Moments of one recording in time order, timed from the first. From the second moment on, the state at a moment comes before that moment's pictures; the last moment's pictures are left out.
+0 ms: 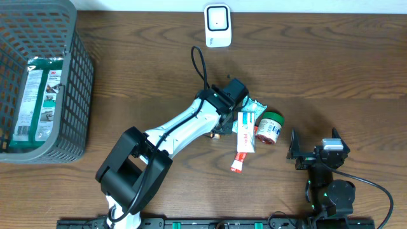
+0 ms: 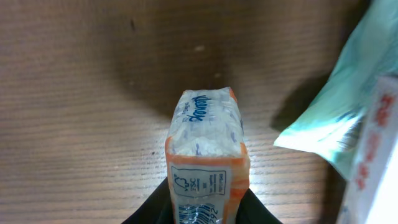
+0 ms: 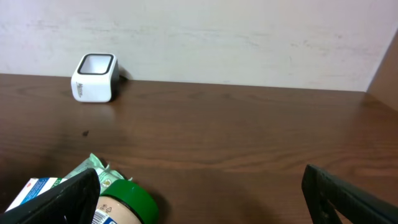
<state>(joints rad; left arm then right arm) -0.74 1.94 1.36 -0.83 -0.08 -0.59 0.06 0.01 0.01 -0.06 0.07 -0.03</state>
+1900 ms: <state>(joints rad) 0.50 2.09 2.17 -1.36 -0.33 -0.20 0.06 0.02 0.01 -0.06 0.07 -0.03</state>
